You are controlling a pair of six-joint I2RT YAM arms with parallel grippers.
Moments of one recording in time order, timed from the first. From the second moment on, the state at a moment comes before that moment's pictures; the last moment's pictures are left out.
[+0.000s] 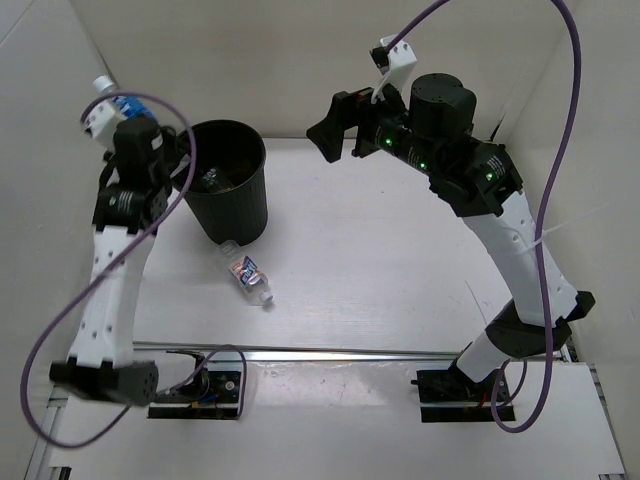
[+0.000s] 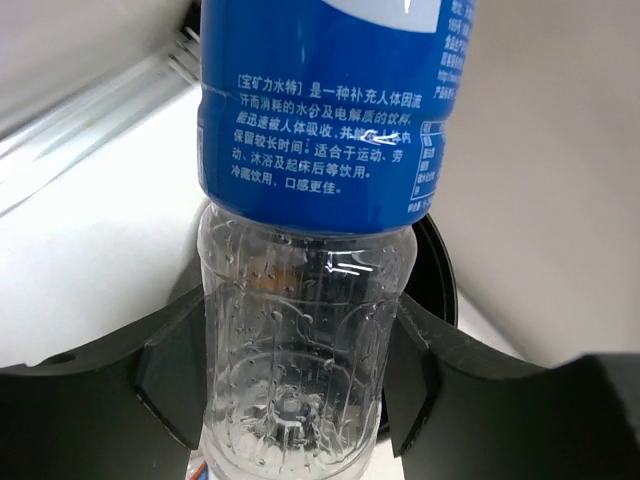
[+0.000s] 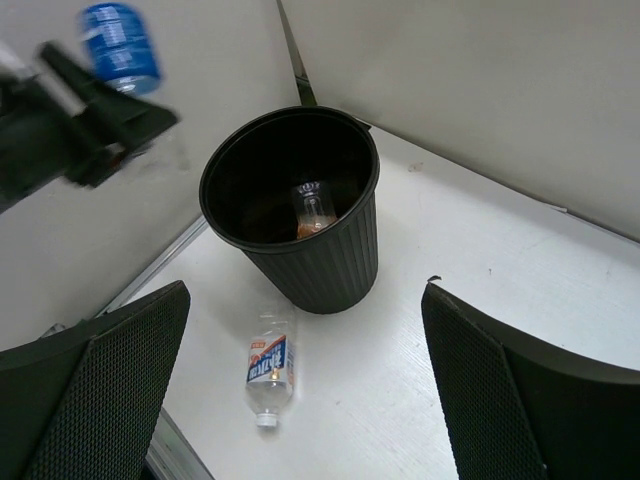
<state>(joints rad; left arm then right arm) -0.12 1.20 1.57 -0.69 -0.52 -0.72 0.81 1.59 2.26 -0.77 0.01 0.22</state>
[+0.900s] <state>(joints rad) -0.30 0.74 0.81 -0.60 -0.34 -0.81 0.71 1.44 2.10 -0.77 0.02 0.22</state>
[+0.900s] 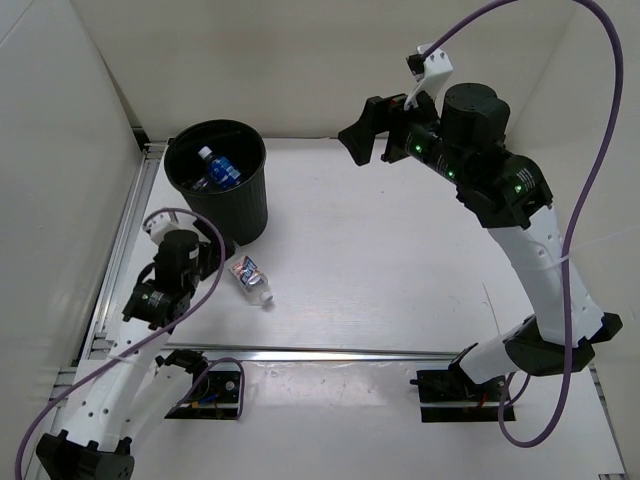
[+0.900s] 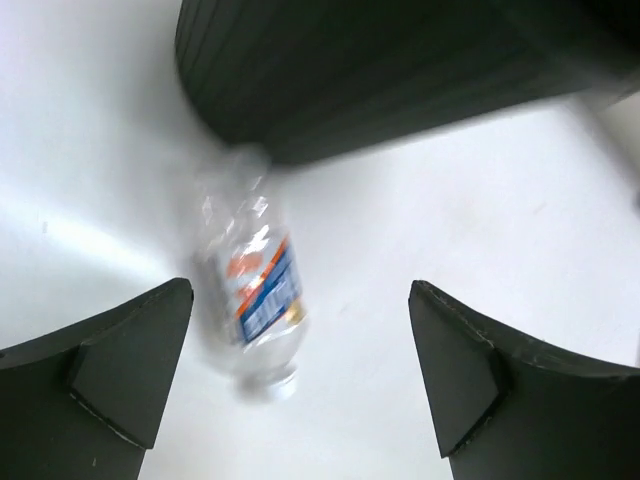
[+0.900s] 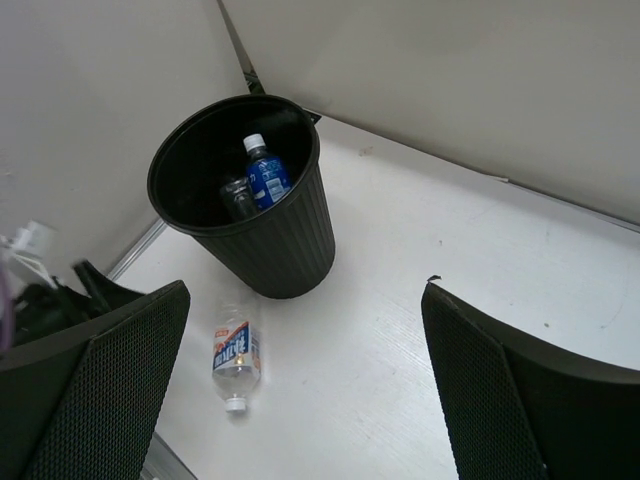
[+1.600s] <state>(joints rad) -0.32 1.16 0.65 -0.41 -0.10 -0.80 0.71 1.48 2.10 -0.77 -0.02 0.24</state>
